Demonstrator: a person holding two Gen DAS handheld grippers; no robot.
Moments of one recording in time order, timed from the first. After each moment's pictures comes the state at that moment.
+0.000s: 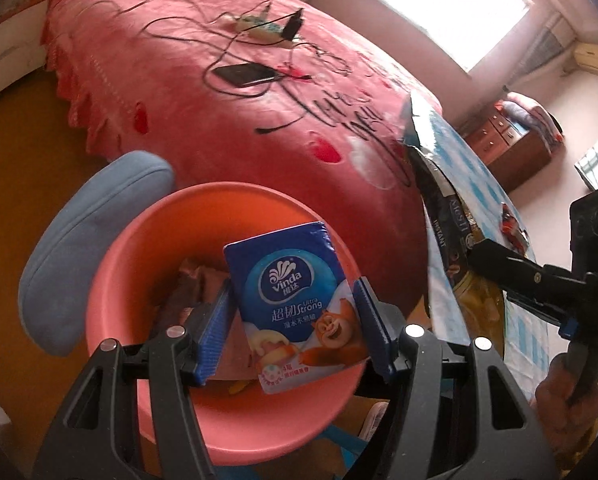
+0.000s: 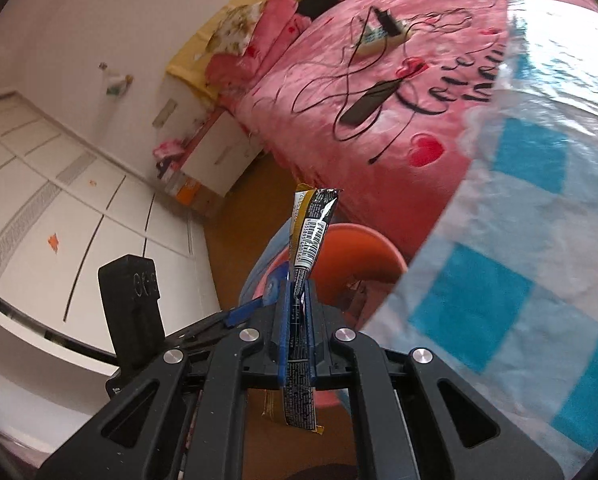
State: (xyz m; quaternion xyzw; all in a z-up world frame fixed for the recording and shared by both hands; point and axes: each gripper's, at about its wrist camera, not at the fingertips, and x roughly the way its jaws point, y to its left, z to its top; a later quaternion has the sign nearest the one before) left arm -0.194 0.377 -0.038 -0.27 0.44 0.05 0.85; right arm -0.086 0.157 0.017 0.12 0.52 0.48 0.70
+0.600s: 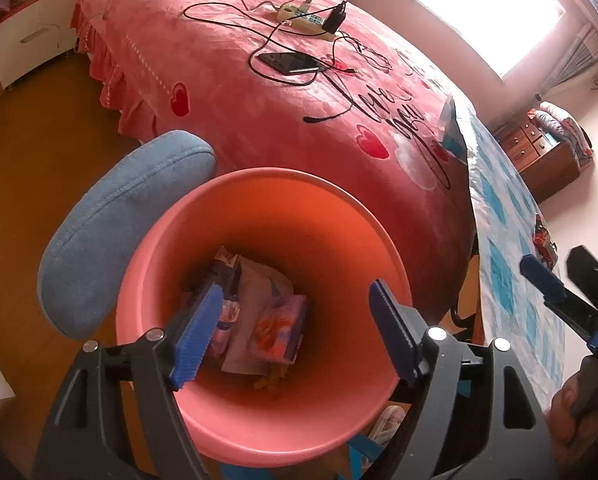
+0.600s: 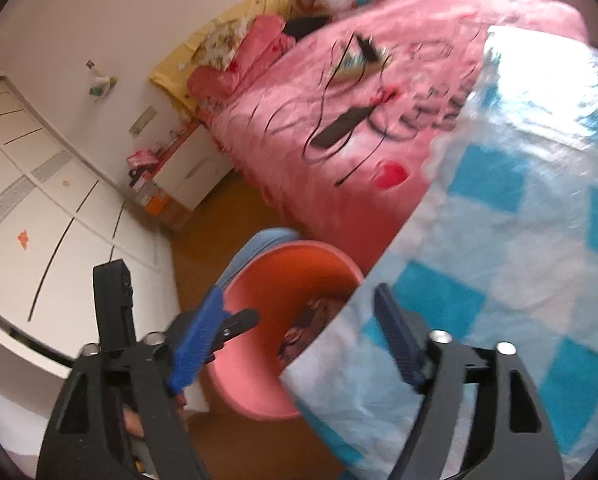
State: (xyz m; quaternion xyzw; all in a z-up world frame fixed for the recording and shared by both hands) left arm -0.196 0.387 -0.053 -0.28 0.46 0.10 0.84; right arm -0.090 0.125 0.026 0.10 0.46 0.43 0.77
